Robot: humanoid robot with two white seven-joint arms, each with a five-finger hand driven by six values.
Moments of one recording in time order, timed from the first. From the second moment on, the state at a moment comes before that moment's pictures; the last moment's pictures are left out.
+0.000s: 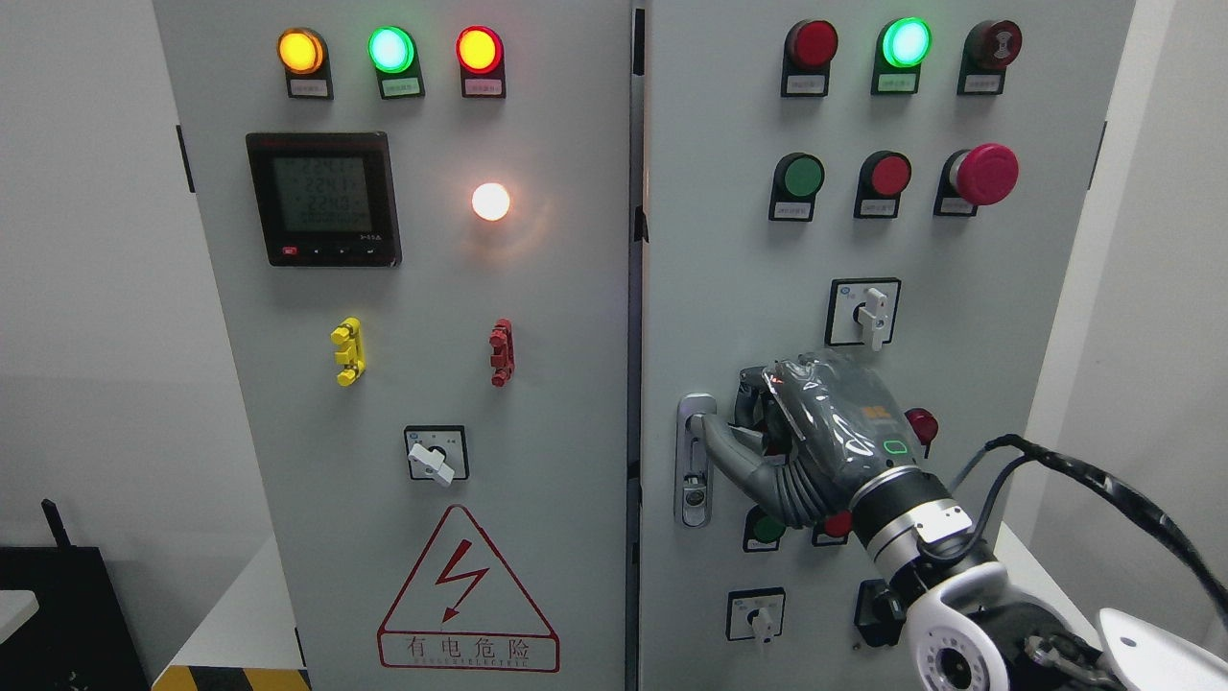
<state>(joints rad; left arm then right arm) 0.04 -0.05 0.00 -0.04 -0.14 -0.06 0.01 -1.12 -0.70 1.03 -1.98 0.12 0.75 -0.23</state>
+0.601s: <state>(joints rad) 0.04 -0.05 0.00 -0.04 -0.14 -0.06 0.01 -1.13 -0.70 1.03 -1.99 0.13 0.74 -0.22</state>
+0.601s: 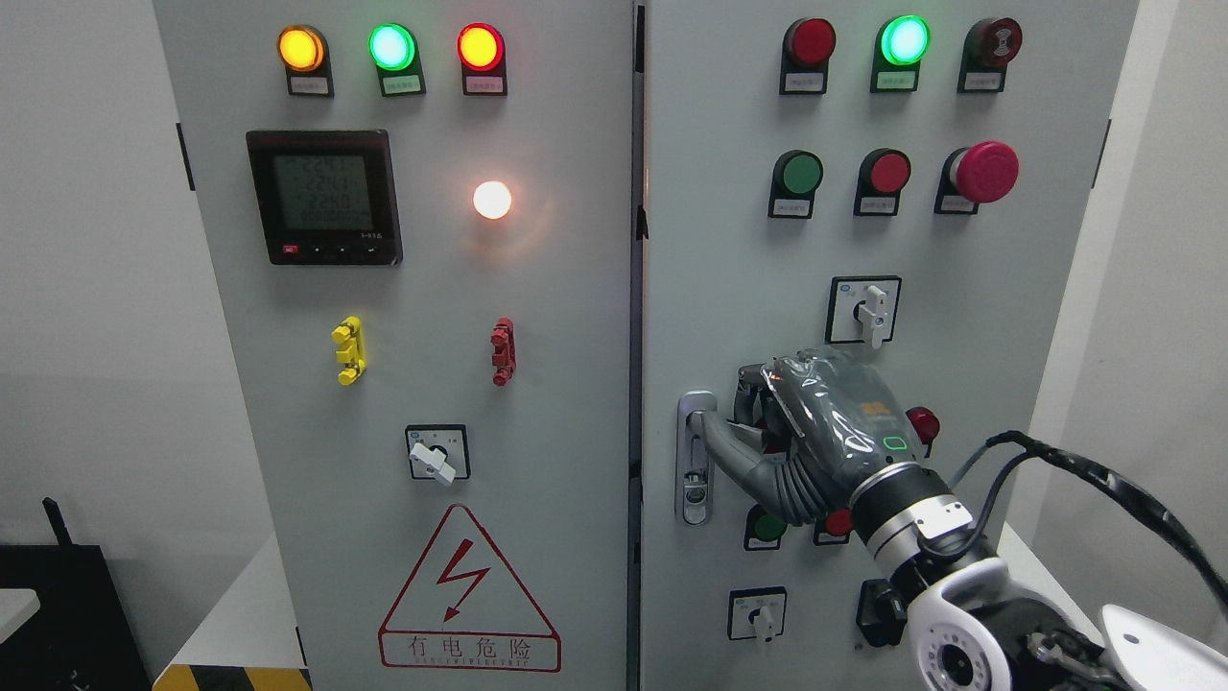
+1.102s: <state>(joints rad) 0.04 -0.05 0.00 -0.04 -0.14 -0.06 0.01 -1.14 -0.70 1.03 -1.99 0.13 0.74 -0.23</state>
